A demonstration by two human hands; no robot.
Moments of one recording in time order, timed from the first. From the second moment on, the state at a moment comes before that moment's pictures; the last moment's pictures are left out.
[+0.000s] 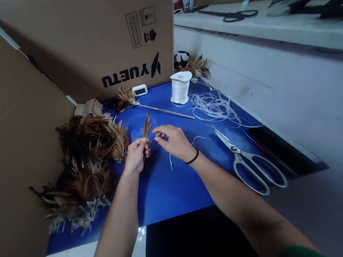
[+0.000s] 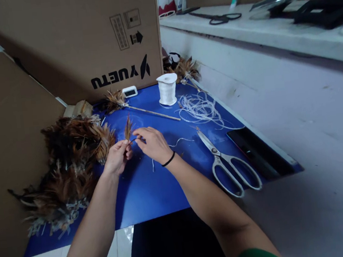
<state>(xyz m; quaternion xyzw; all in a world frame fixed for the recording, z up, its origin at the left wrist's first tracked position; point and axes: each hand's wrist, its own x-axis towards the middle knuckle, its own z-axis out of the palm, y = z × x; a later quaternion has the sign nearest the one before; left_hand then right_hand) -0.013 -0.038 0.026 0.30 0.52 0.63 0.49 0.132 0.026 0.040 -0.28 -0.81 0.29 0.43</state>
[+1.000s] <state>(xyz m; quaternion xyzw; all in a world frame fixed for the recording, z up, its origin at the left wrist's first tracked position) -0.006 -0.042 0.028 0.32 0.50 0.61 0.53 0.124 0.026 0.033 -0.26 -0.73 0.39 0.50</state>
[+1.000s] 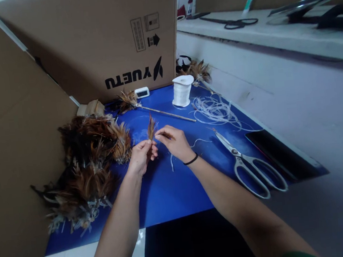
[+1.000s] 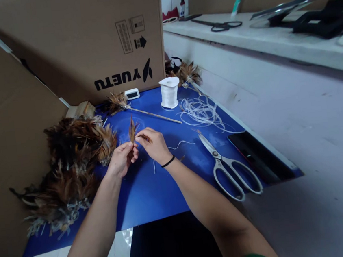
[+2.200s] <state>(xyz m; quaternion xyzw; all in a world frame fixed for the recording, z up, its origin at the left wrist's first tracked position) -0.006 -0.043 0.028 0.35 0.48 0.63 0.50 0.118 0.026 0.031 -0.34 -0.59 0.60 0.42</state>
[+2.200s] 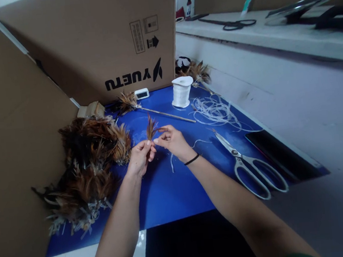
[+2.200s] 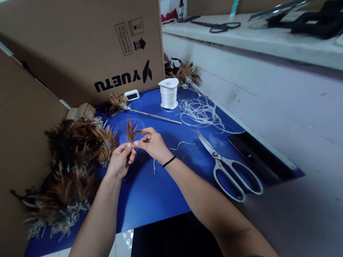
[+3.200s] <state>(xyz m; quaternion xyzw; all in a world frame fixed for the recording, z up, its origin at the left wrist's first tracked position) 0.000 -0.050 0.028 0.51 0.60 0.59 0.16 0.106 0.009 0.033 -0.30 -0.52 0.65 0.46</state>
